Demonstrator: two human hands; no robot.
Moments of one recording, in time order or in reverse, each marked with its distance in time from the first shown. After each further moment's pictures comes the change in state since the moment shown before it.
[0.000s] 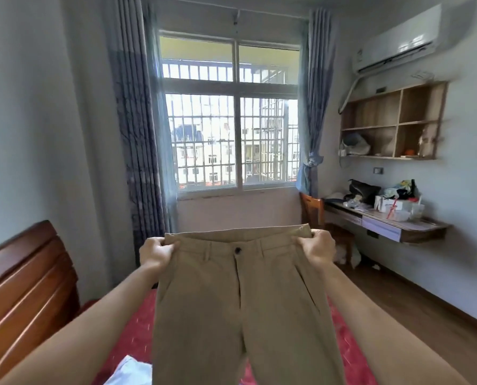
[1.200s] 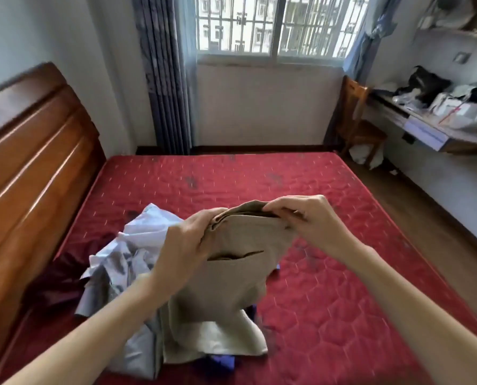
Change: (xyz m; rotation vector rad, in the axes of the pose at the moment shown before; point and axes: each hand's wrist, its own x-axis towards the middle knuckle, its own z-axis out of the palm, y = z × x) left_hand -0.210 -0.091 0.010 0.097 -0.185 0.606; right_hand -0.152 0.056 0.013 -0.099 -0.756 -0.786
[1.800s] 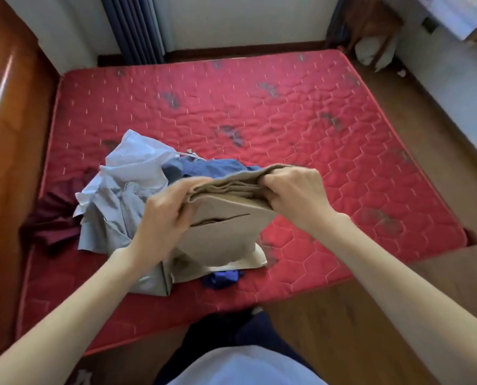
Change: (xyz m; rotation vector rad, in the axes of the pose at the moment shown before) left_hand -0.044 -0.046 0.016 -0.028 -0.165 -0.112; right_hand -0.029 0.020 0.087 -0.647 -0.228 0.199
